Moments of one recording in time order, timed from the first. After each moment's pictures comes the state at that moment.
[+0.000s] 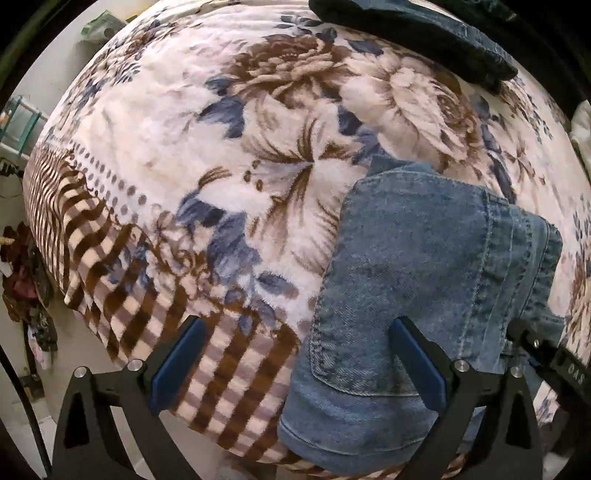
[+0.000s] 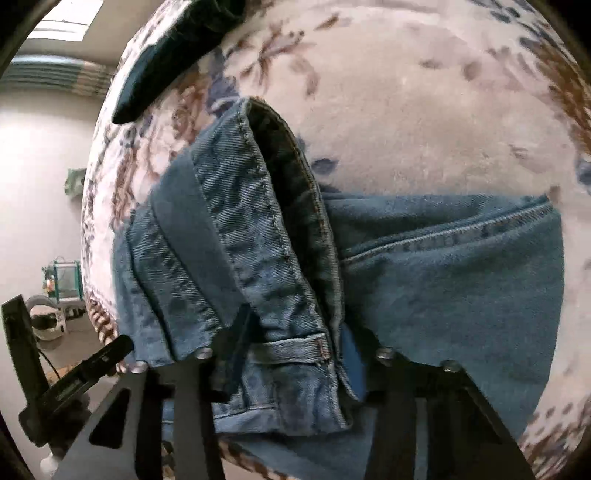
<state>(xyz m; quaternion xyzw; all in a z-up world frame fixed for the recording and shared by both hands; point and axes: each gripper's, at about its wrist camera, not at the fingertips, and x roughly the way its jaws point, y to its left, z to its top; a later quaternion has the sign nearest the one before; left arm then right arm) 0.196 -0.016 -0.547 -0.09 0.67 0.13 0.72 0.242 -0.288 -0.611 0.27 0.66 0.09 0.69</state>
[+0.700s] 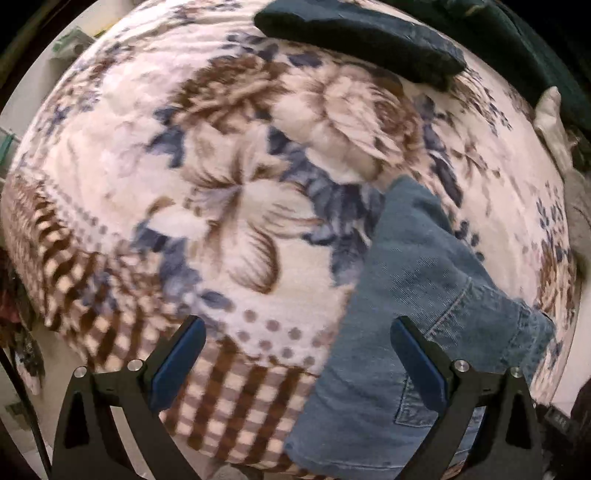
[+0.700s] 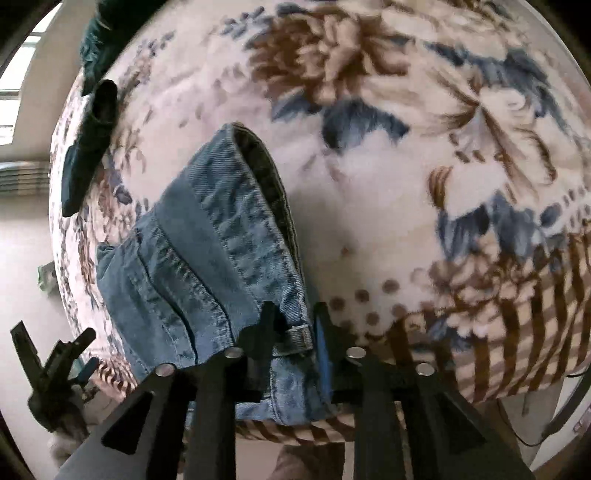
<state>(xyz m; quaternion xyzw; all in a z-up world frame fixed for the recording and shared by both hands) 0.215 -0.049 -0.536 -0.10 0.67 0.05 0.74 0.135 -0.448 -0.568 0.35 0.67 -0.08 0.65</state>
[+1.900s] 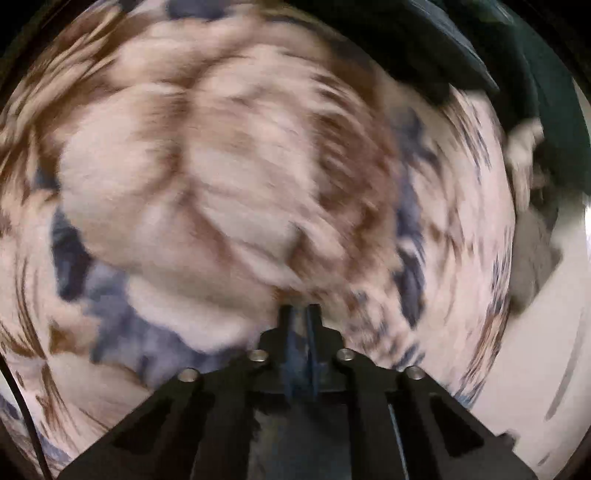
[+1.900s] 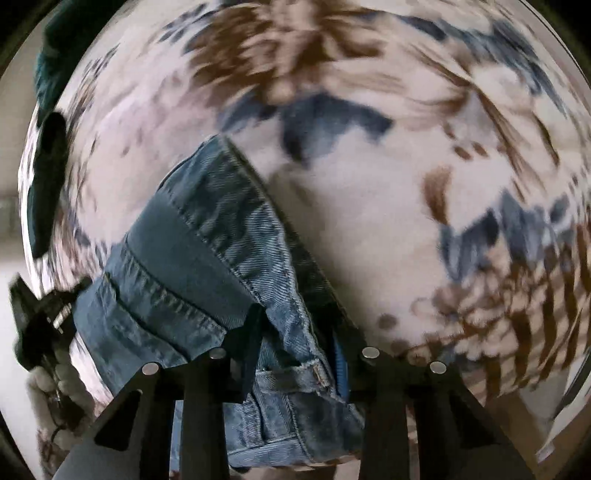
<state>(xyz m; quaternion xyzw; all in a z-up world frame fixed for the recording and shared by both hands) 0.359 -0.052 -0.630 -0.25 0.69 -0.08 0.67 0.147 -0.435 -0.618 0.37 0.68 -0.17 0.62</state>
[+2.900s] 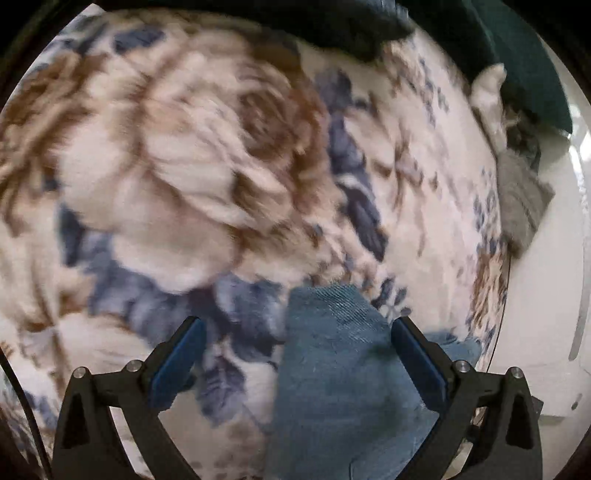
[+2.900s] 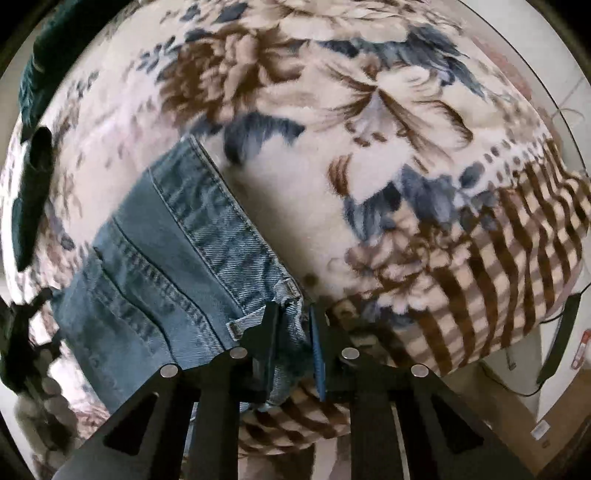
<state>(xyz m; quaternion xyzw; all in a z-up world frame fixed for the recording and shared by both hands) 0.332 -0.091 -0.604 -0.16 0.70 -0.15 0.67 0.108 -0.417 -0.597 0.31 0.68 -0.22 0.63</state>
